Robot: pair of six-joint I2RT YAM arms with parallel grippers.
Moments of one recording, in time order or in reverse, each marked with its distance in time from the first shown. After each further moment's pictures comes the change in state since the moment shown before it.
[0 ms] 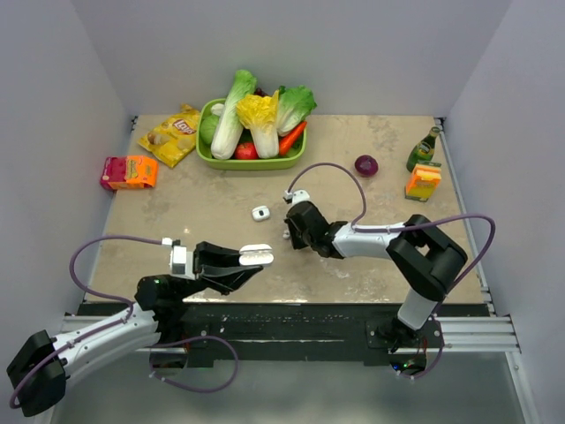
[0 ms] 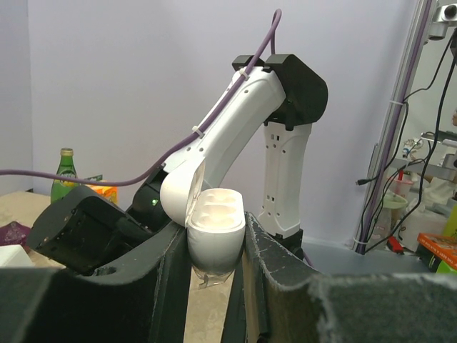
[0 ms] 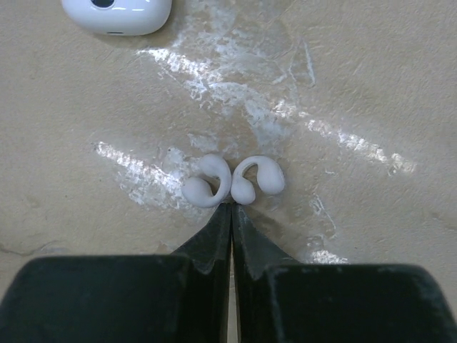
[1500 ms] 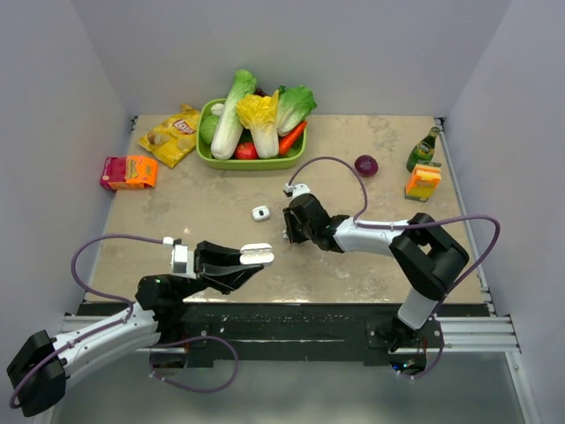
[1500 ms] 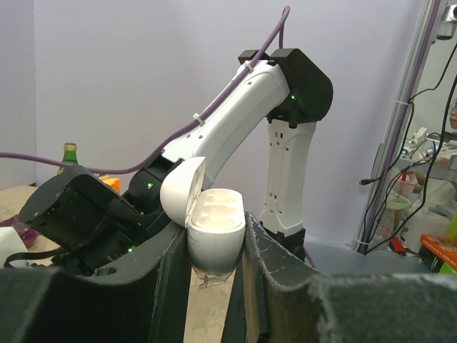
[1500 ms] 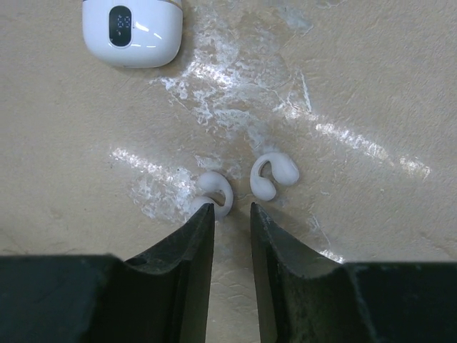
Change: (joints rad) left arm -0.001 -0.002 0.000 -0.019 -0.014 0.000; right arm -0.038 -0.004 0.048 -0.032 -0.055 -0.008
